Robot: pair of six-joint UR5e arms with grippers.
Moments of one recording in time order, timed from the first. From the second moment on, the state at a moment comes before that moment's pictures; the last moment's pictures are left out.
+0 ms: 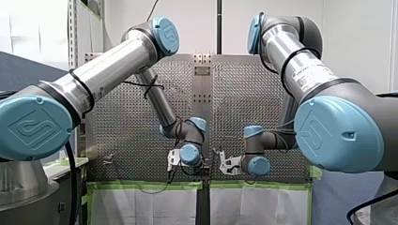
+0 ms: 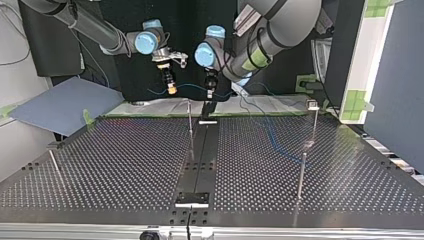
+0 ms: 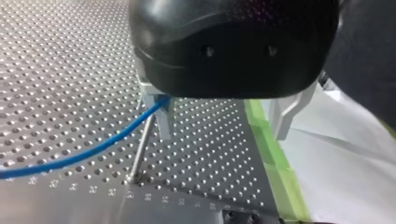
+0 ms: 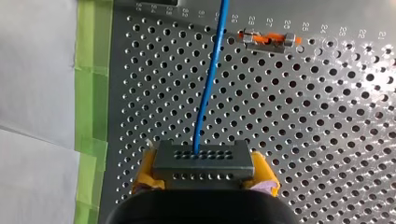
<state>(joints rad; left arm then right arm) -0.65 -2.47 -1.62 -2.56 -2.05 -1.72 2.05 -0.70 1.85 -0.94 1.47 1.45</state>
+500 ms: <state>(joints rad) -0.66 -2.47 -1.61 -2.53 -2.08 -1.72 2.04 -0.70 1.84 -0.94 1.47 1.45</state>
